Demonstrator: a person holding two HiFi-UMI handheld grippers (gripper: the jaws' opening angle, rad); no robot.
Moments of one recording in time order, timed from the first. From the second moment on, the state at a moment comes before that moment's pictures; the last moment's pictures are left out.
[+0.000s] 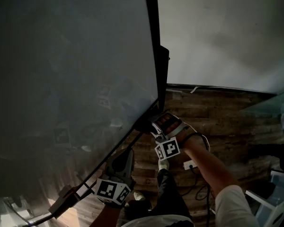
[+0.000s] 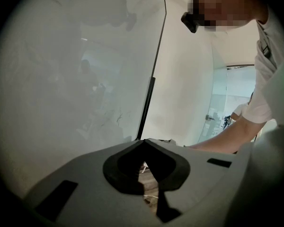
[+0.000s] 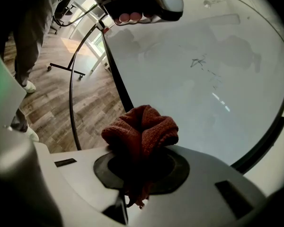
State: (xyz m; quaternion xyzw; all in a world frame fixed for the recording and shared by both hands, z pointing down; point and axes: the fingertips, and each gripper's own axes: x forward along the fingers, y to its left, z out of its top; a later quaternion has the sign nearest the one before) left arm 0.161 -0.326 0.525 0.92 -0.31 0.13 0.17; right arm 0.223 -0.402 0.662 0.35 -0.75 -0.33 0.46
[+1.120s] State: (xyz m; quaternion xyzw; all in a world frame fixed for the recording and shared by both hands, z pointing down) left arm 0.204 -0.337 0.508 0.93 -0.32 0.13 0.16; right arm 0.330 -0.446 0.659 0.41 -0.72 -0.27 0.49
